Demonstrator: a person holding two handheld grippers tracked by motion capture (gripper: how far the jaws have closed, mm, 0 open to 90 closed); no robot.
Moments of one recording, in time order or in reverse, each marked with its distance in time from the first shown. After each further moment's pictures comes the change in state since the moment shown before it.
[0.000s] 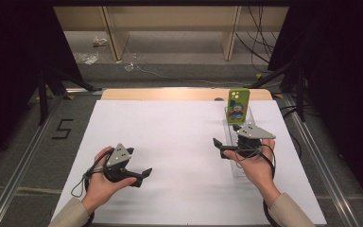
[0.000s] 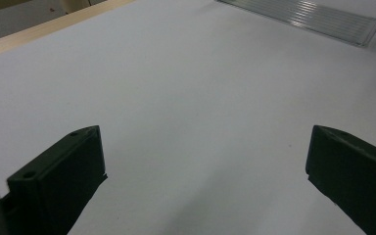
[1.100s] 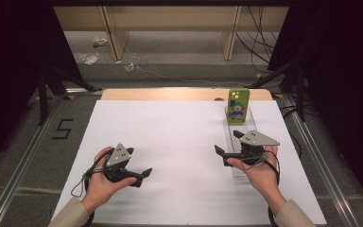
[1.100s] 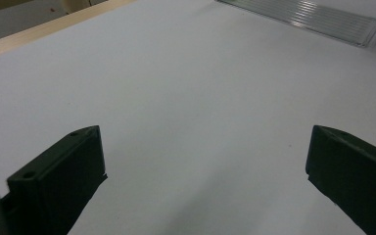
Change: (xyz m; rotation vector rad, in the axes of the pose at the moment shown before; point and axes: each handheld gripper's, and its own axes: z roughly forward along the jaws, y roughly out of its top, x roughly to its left) left arm 0.000 0.000 0.000 0.000 0.001 0.001; right arm 0.004 -0.011 -0.015 -0.003 0.049 -0.007
